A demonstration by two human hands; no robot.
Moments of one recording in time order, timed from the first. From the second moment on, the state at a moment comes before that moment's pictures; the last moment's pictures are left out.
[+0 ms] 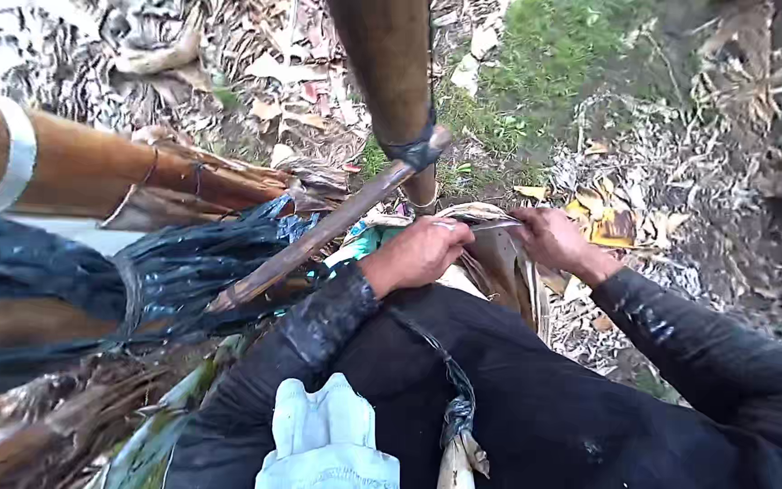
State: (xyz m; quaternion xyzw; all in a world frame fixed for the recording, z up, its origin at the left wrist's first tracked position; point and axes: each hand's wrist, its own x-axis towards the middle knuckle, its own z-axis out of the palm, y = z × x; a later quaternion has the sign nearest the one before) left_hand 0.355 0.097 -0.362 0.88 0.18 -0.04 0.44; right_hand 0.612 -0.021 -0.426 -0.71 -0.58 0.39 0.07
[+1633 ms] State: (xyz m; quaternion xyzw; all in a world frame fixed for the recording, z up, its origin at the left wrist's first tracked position) left_hand 0.097 -0.027 -0.111 0.44 0.44 0.76 0.20; right_hand 0.314 0.077 -0.088 0.02 -0.88 0.15 0.46
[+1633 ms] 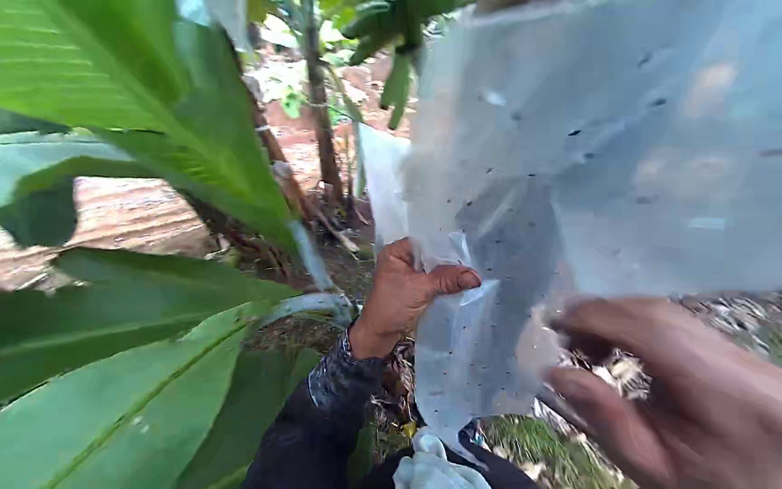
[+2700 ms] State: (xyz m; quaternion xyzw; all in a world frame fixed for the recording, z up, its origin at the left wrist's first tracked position) left_hand 0.041 -0.066 -0.160 0.52 0.65 0.32 -0.45; right_hand 0.158 0.071 -0.154 0.01 -0.55 0.79 0.26
